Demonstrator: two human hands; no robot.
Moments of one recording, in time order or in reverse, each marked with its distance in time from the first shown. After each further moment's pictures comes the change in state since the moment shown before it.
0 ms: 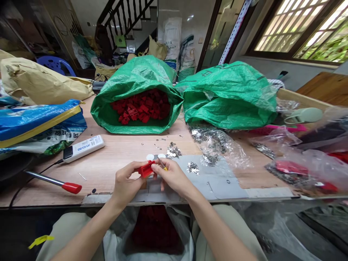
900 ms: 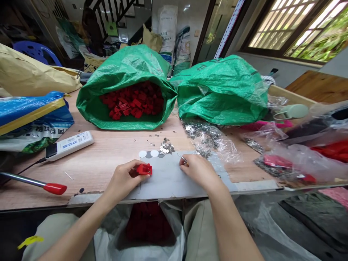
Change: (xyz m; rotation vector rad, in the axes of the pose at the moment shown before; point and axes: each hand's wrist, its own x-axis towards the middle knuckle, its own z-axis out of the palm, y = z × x) left_hand 0.003 0.000 0.004 -0.017 -0.361 -0.534; right_hand -0.028 -0.015 -0.090 -1.263 0.242 0.255
